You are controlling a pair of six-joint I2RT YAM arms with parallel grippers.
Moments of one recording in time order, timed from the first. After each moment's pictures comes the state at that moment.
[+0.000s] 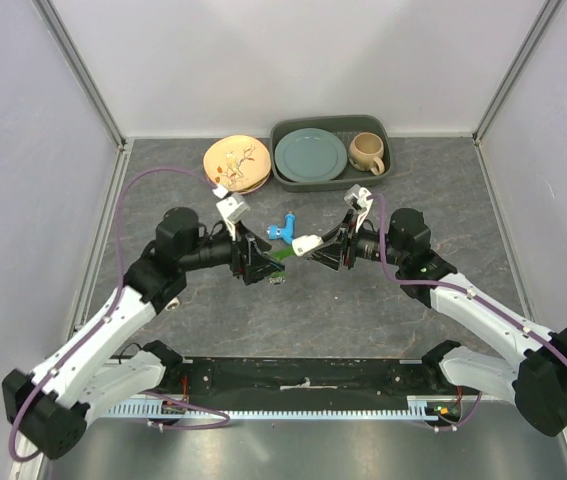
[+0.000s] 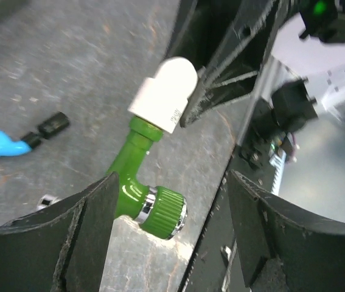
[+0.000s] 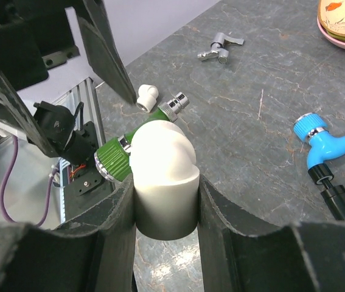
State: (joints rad) left arm -0.56 0.95 0.81 -0.18 0.68 -0.22; right arm 0.55 1.09 0.65 0.31 -0.70 0.35
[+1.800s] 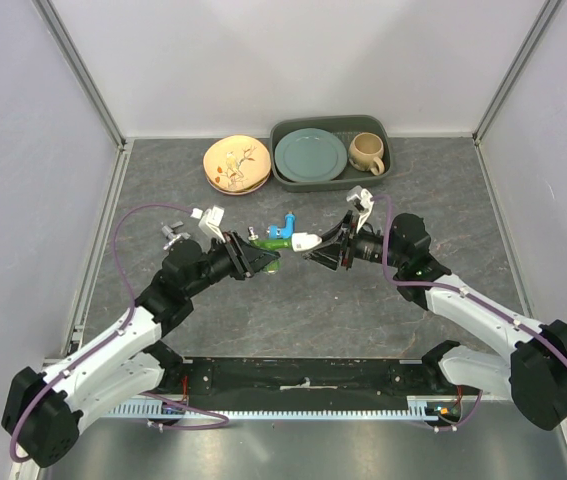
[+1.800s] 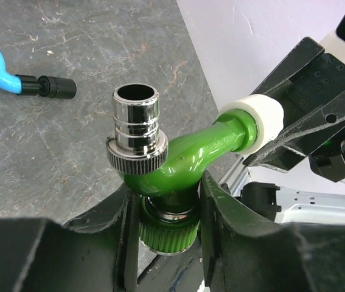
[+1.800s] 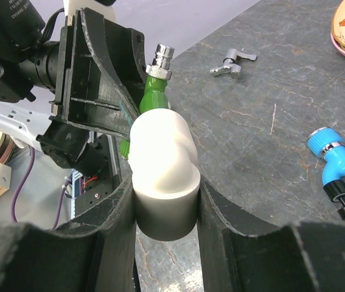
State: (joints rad) left arm -0.61 0.84 0.47 0.22 0.26 -0.88; right arm 0.54 1.13 0.59 0.51 -0.71 0.45
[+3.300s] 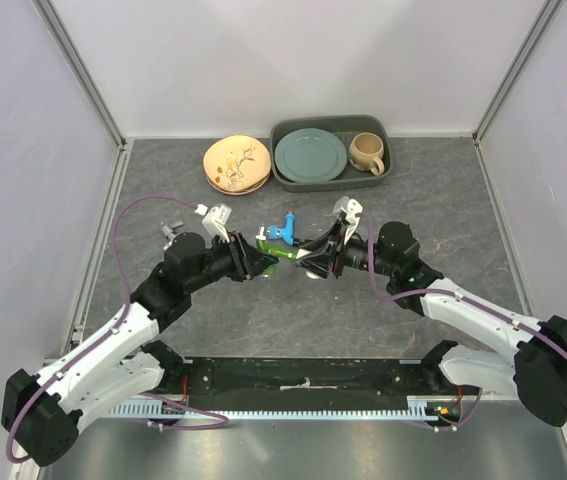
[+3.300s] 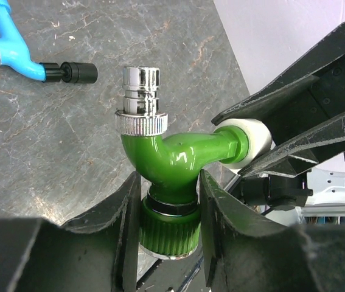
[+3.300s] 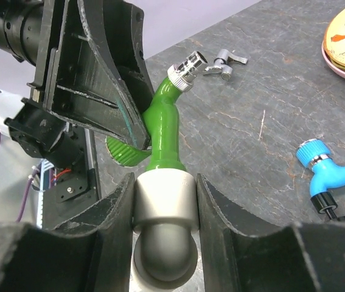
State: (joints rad) left arm -0.63 0.84 0.57 0.00 0.26 -0.74; right arm 0.67 1.13 0.58 0.50 -0.59 0.27
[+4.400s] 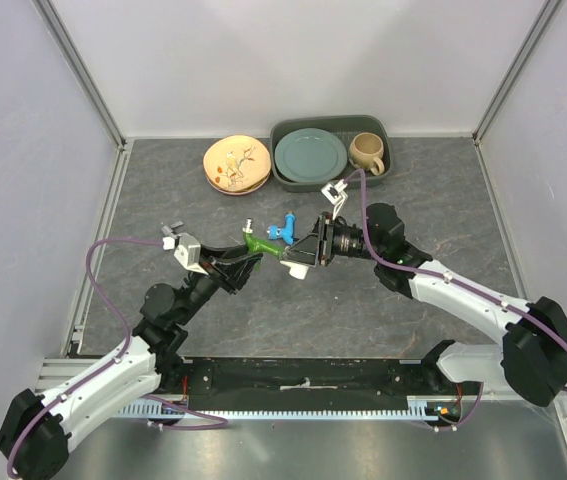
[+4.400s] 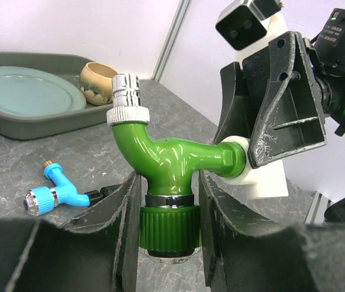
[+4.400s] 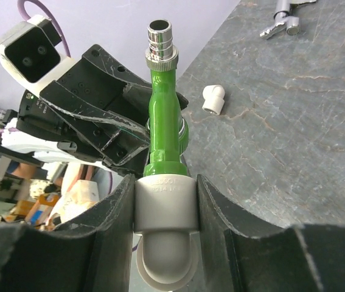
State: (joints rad) left arm -0.67 0.61 0.16 0.73 0.09 -0.42; right arm 0.67 1.27 0.74 0.43 -0.66 0.82
